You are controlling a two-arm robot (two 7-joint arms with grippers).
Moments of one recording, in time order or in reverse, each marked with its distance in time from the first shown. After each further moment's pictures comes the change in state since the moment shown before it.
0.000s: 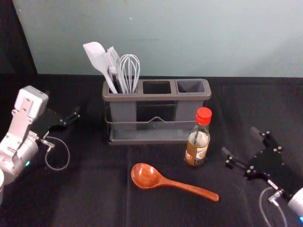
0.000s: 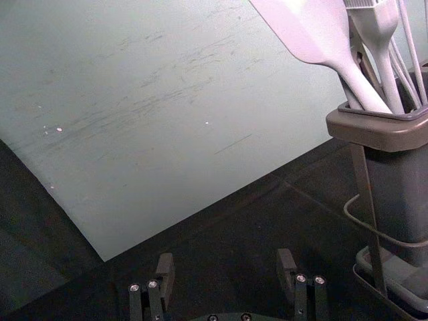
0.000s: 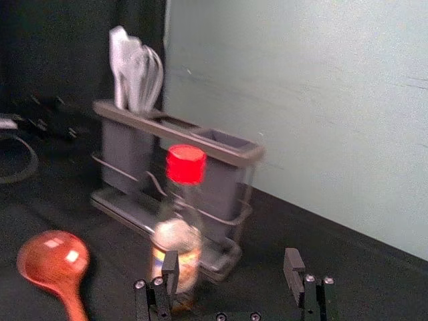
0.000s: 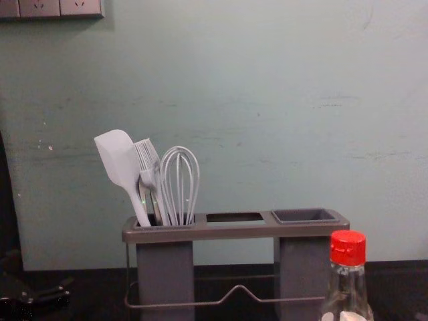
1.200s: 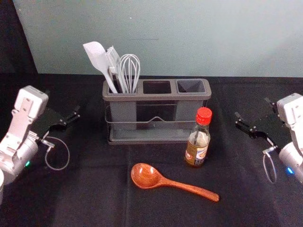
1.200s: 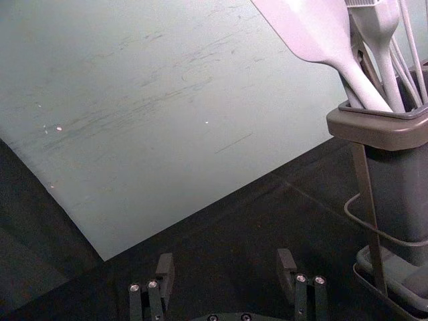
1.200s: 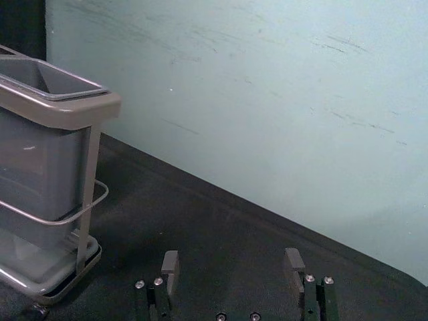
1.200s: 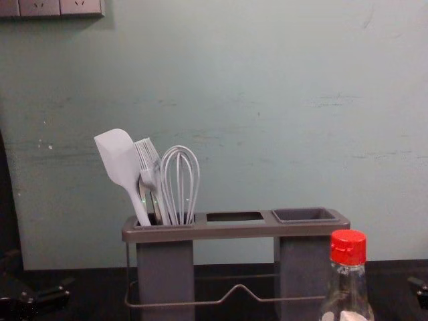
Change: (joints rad) left arm 0.000 0.000 0.000 0.000 0.000 0.000 0.000; right arm 0.368 -0.133 -0.112 0.346 -0.115 0.160 -0.154
